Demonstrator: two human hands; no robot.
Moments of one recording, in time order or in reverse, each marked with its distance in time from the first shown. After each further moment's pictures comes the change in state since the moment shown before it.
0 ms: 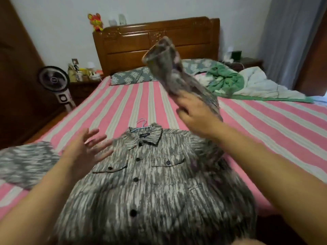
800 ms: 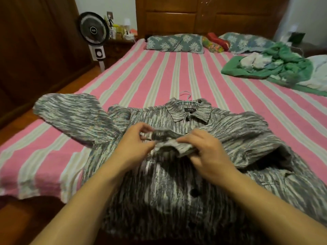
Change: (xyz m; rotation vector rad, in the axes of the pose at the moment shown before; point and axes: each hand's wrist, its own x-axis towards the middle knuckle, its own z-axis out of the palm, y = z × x) left_hand -0.016 -0.048 -0.093 0.831 -0.025 0.257; right_hand -0.055 -0.114 0.187 0.034 -0.177 -0.027
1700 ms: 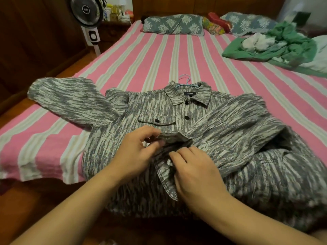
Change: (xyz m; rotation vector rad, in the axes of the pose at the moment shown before) left_hand -0.046 -0.028 0.012 0.076 -0.065 0.453; right_hand -0.069 -0.074 0.029 -0.390 -0.195 0.078
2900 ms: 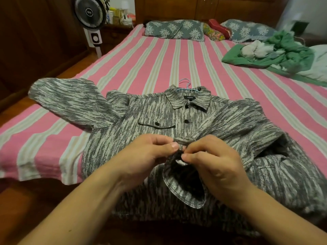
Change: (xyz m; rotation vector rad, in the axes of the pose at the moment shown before) left_hand 0.001 0.063 -0.003 -0.839 -0.278 -0.539; right_hand 0.009 0.048 -0.029 0.491 0.446 -0.318
